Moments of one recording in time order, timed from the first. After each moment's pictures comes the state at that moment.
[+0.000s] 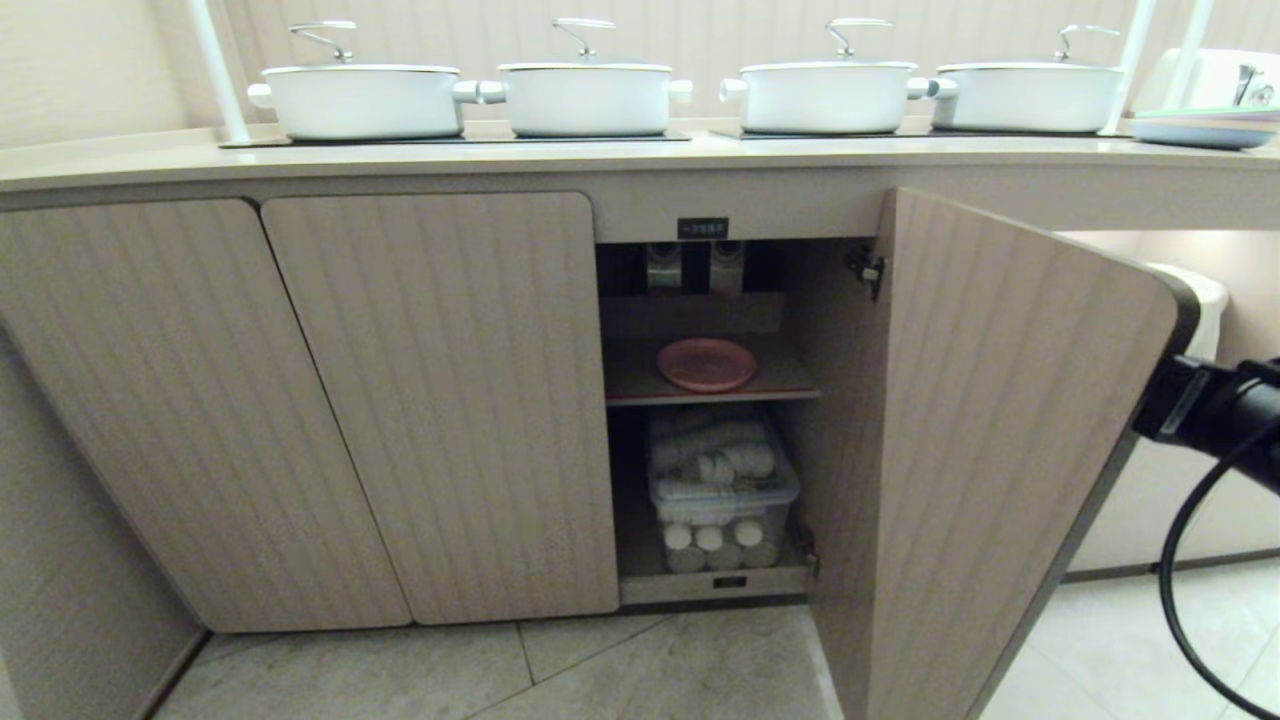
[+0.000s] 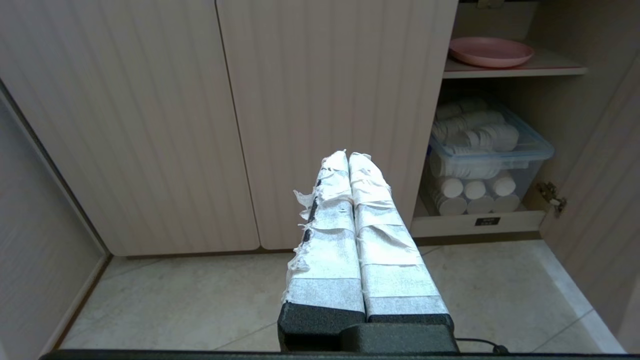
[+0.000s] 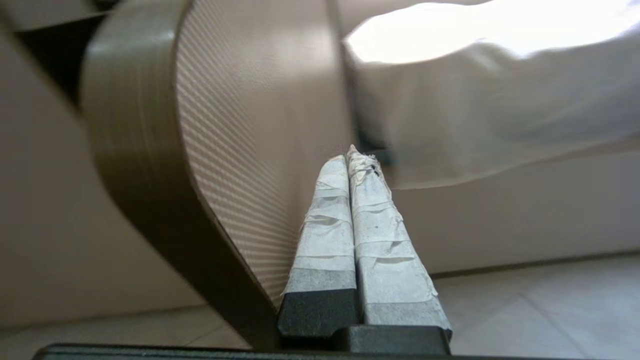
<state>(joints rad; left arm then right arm) 0.00 0.00 0.00 0.00 0.00 0.00 0.11 1.29 -0.55 -0.66 -0.05 0.21</state>
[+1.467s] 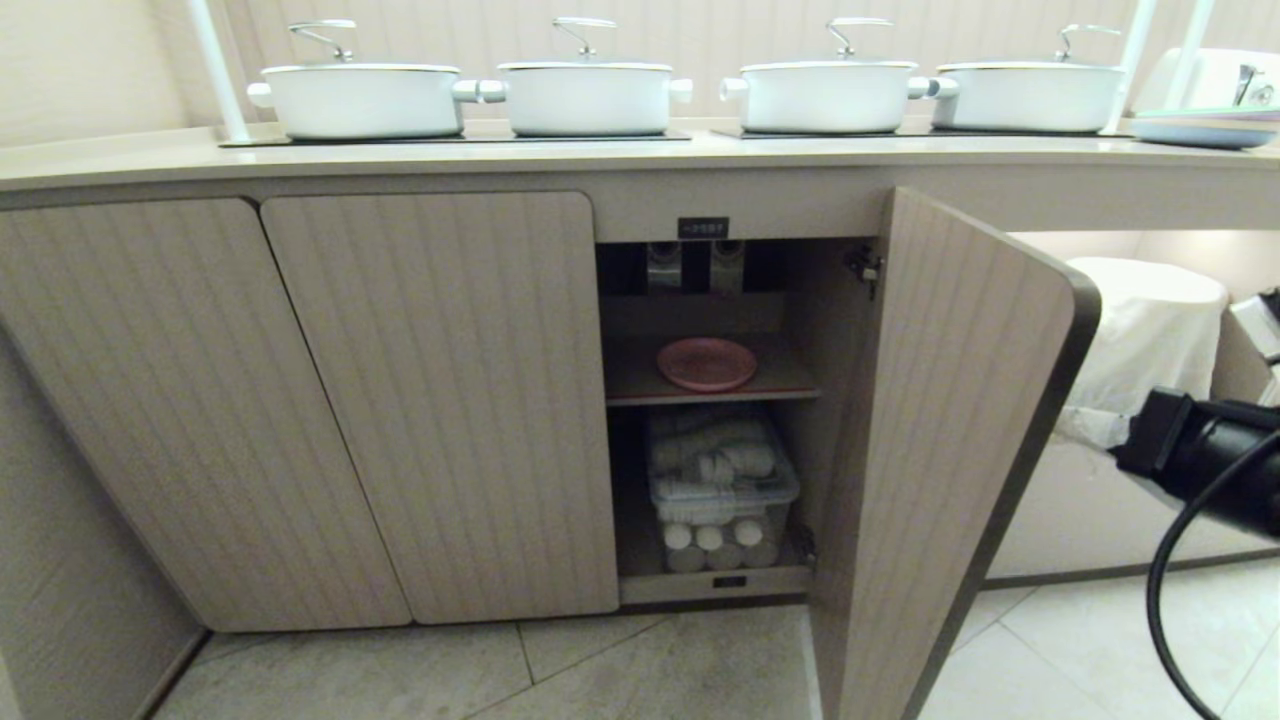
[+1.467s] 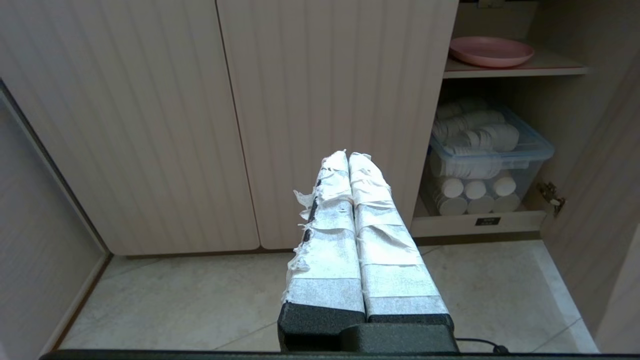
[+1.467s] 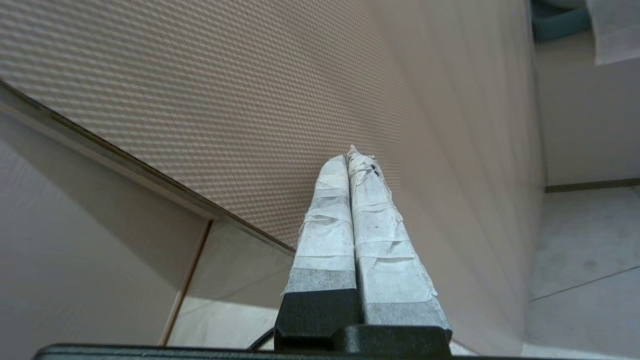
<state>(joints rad) 0.00 0.00 0.00 0.00 0.00 0.00 0.13 1.28 -0.57 -0.47 0.29 0.52</state>
